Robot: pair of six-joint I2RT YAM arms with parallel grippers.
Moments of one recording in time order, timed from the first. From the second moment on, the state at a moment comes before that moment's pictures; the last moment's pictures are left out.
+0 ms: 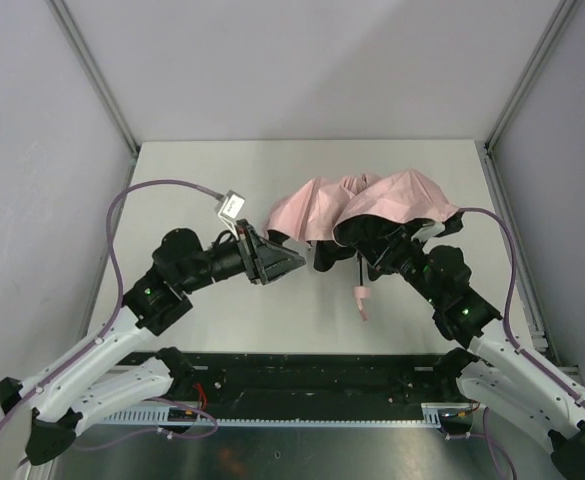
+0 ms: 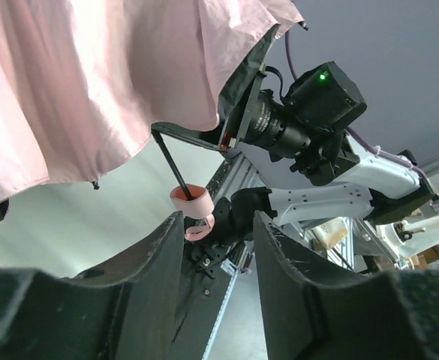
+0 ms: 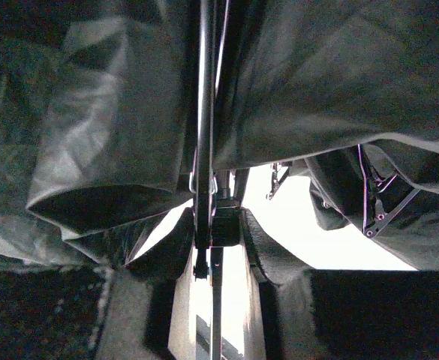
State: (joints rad) left arm -0.77 0.80 0.84 -0.06 0.39 -0.72; right arm 0.61 0.72 0.55 0.11 -0.01 0.84
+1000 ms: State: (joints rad) left arm -0.79 0.50 0.76 0.04 0.21 -0.71; right arm 0.59 0.64 0.55 0.12 -0.18 0.60
